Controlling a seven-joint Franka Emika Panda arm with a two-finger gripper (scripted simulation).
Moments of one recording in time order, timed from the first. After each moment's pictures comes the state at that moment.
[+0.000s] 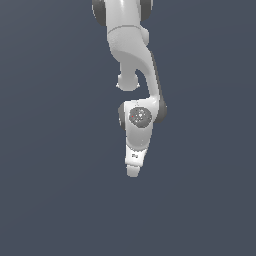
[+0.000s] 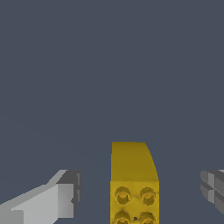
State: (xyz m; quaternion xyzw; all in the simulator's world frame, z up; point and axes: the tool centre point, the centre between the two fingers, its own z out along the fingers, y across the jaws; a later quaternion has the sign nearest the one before) arm 0.038 0.036 0.045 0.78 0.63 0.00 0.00
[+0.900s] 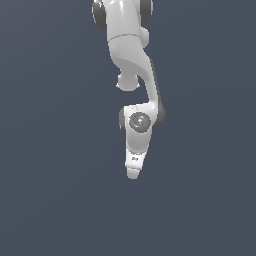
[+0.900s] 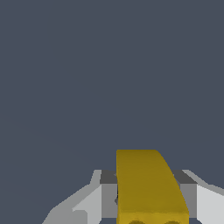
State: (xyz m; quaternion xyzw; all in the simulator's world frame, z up) arm 0.039 0.036 0.022 0.77 0.63 0.00 0.00
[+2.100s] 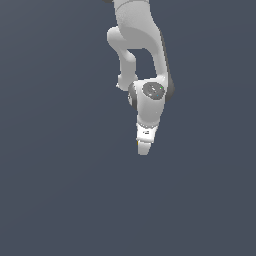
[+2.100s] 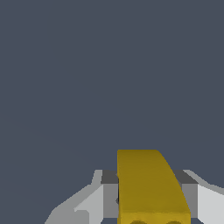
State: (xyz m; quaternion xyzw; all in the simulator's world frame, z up) arm -0.035 0.078 0.084 0.77 0.63 0.00 0.00
